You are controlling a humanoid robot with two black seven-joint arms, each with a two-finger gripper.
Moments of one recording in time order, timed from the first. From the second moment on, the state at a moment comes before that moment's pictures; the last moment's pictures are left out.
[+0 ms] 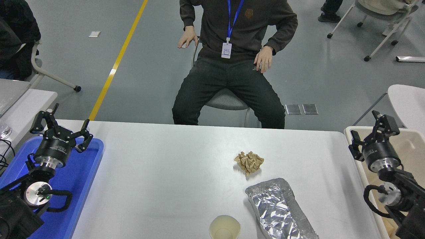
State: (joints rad) left arm -0.55 0.46 -0.60 -0.39 -0.23 -0.70 -0.59; right arm 0.50 -0.40 0.83 0.55 -0.24 0.08 0.54
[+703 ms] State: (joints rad) left arm -0.55 0.46 -0.59 -0.39 -0.23 -0.70 -0.59; right arm 0.50 -0.40 0.83 0.53 -0.23 0.08 0.54
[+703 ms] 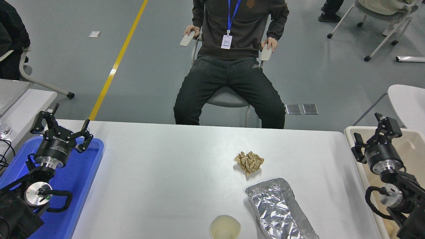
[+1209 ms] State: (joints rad) left arm -0.55 0.46 -0.59 -0.39 -0.23 -0.70 -0.59; right arm 0.51 -0.41 0.83 0.53 -0.23 0.08 0.54
